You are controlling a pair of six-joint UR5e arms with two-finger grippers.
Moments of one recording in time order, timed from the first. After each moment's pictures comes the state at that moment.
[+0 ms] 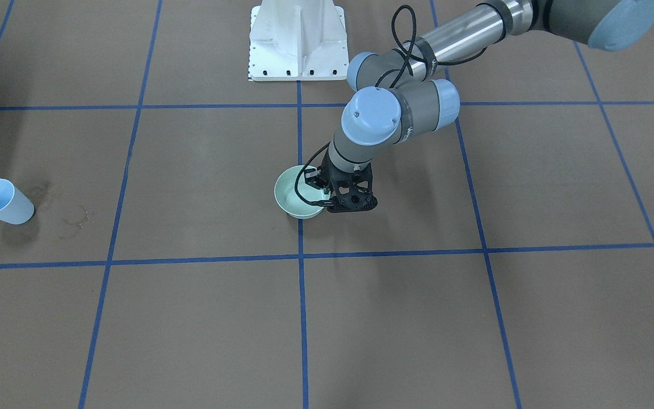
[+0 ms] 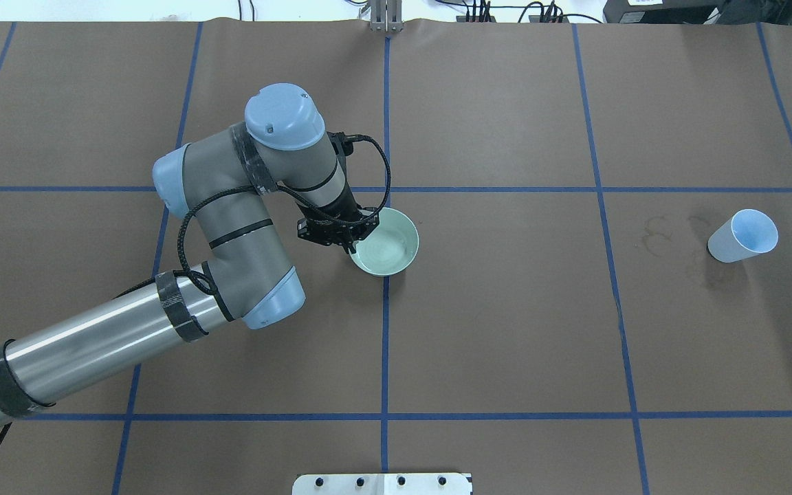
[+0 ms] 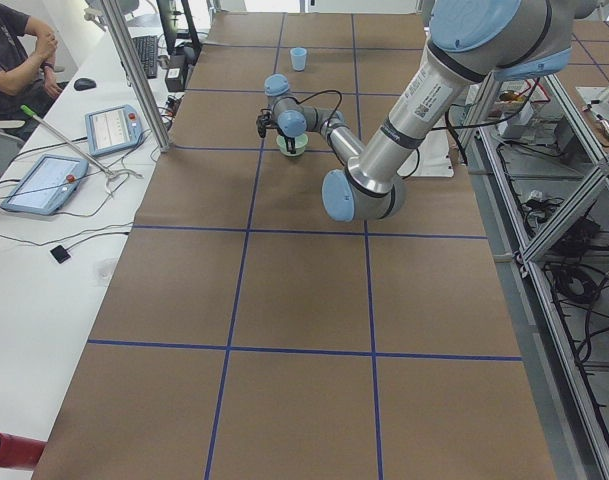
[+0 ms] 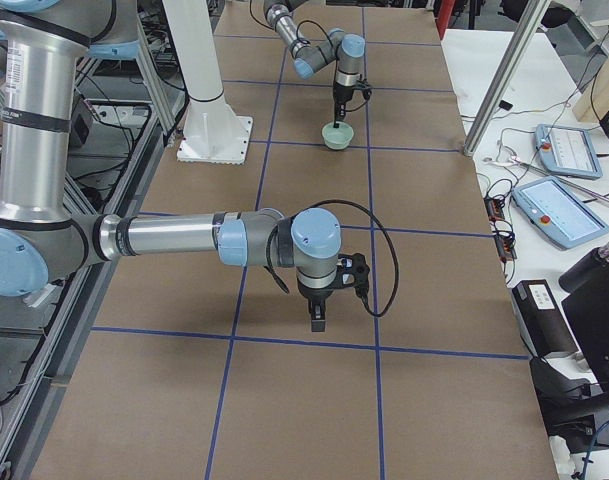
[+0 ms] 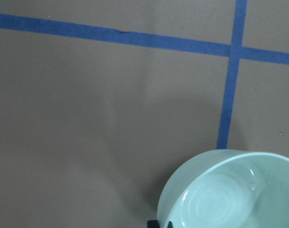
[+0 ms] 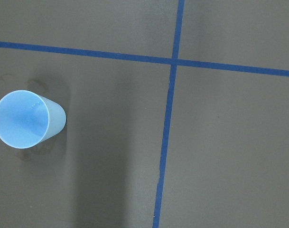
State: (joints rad) left arm -0.62 -2.38 -1.37 -1.79 -2.16 -1.27; right arm 1.58 -1.75 1.85 -1.64 2.37 -0.08
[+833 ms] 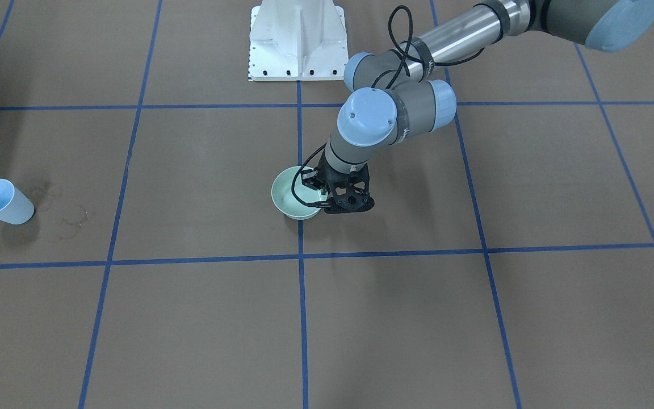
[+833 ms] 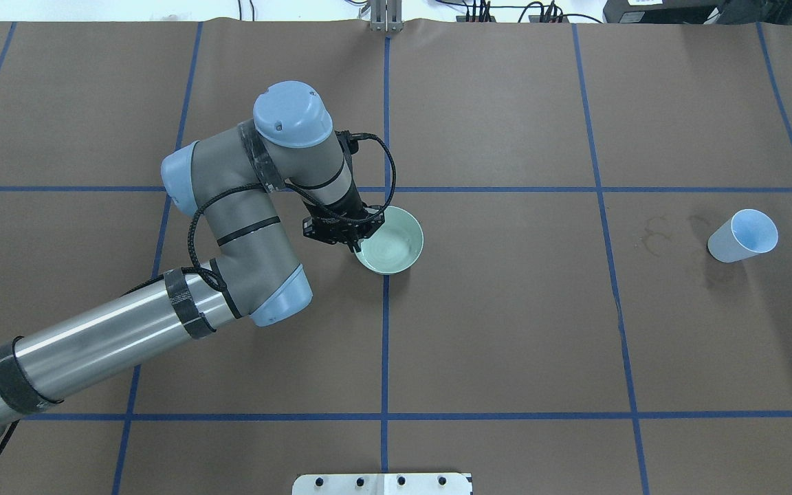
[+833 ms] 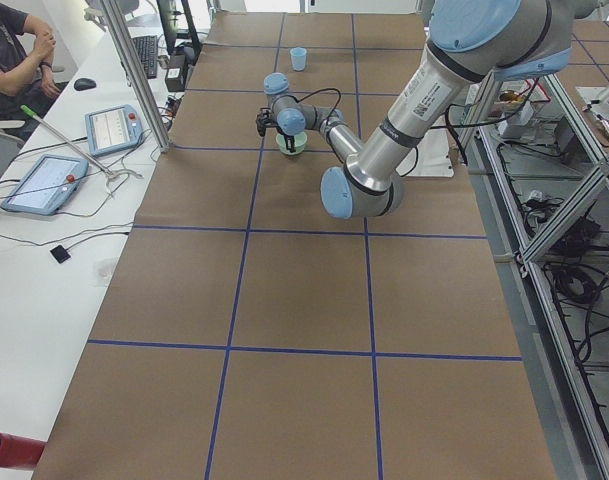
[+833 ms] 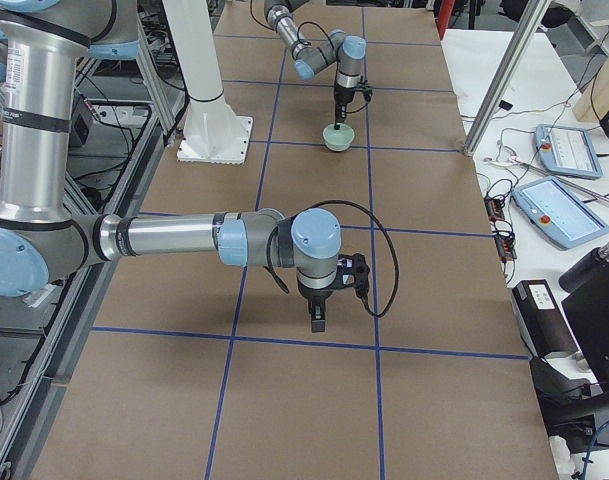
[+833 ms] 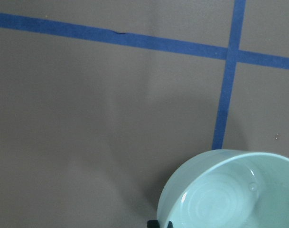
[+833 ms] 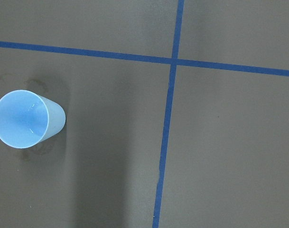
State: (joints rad) left arm -0.62 -2.40 -1.34 -1.79 -2.16 -1.28; right arm 1.58 -1.75 1.85 -1.64 2.37 -0.08
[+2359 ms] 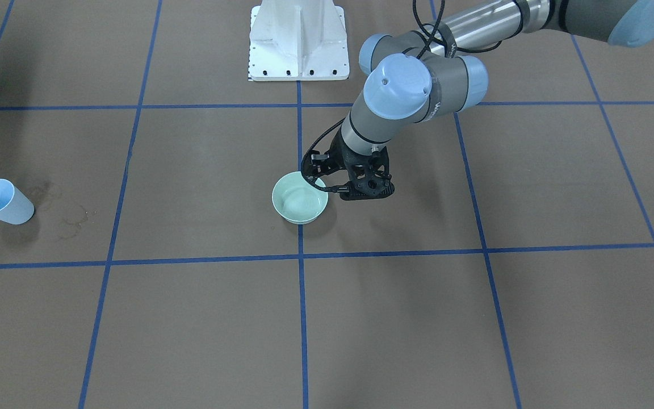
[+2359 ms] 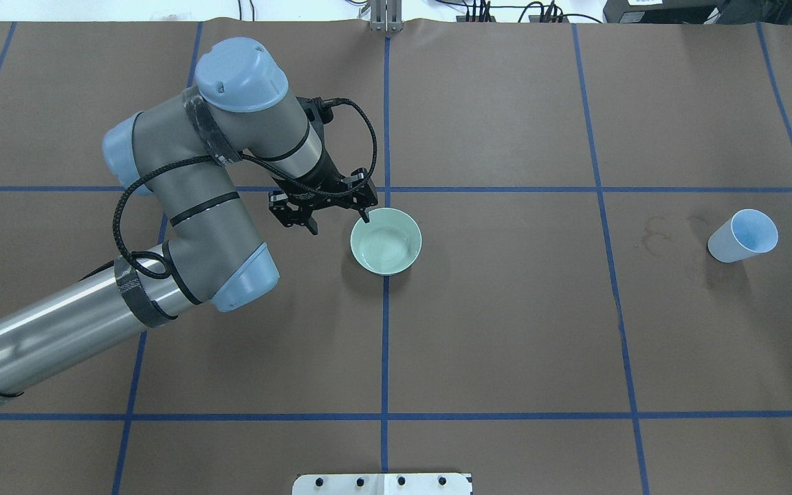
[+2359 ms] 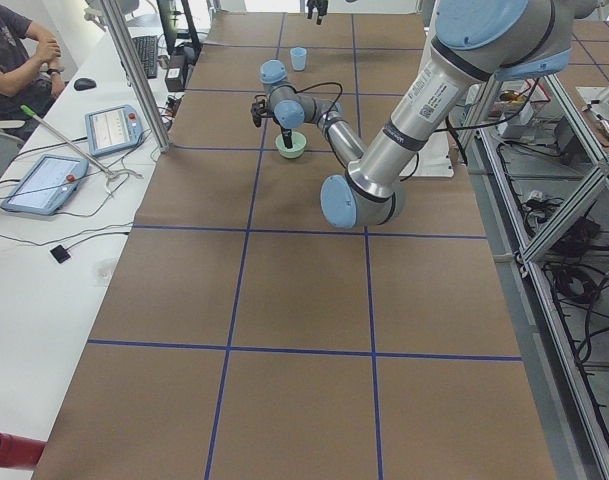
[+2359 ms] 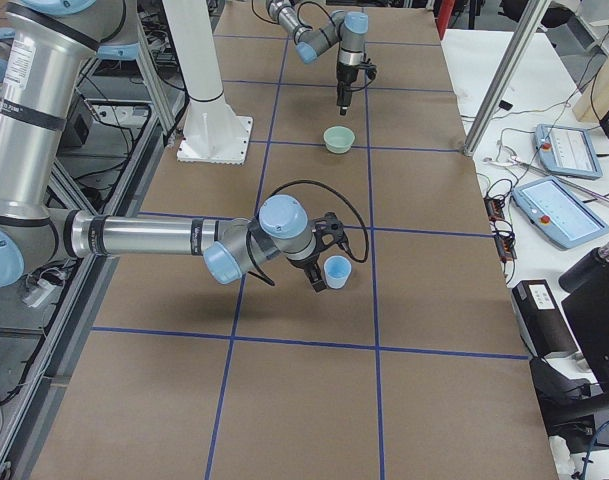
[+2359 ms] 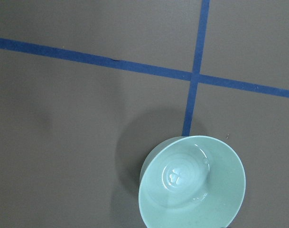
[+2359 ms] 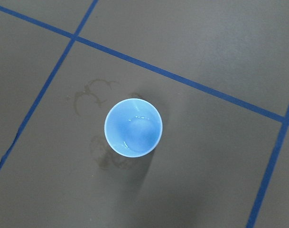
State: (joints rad) left arm -0.68 -2.34 -1.51 -1.76 -2.21 -1.31; right arm 1.32 -1.90 1.80 -0.75 2.43 0.16
